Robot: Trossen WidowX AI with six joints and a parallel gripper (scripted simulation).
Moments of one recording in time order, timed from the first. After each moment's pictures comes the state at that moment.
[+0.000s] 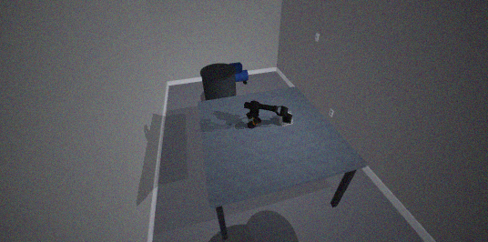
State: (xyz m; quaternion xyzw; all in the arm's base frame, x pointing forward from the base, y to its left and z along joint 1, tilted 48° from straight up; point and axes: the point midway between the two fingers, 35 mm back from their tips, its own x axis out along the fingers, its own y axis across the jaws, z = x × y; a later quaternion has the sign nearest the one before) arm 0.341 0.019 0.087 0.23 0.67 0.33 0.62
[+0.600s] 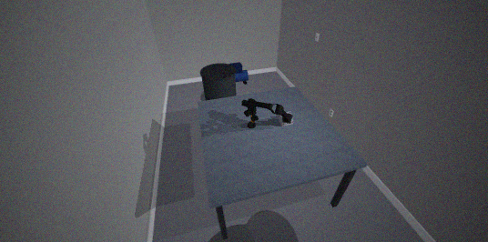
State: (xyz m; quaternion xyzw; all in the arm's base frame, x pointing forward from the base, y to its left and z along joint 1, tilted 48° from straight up) arm 0.353 -0.005 0.036 0.23 0.68 0.33 0.62
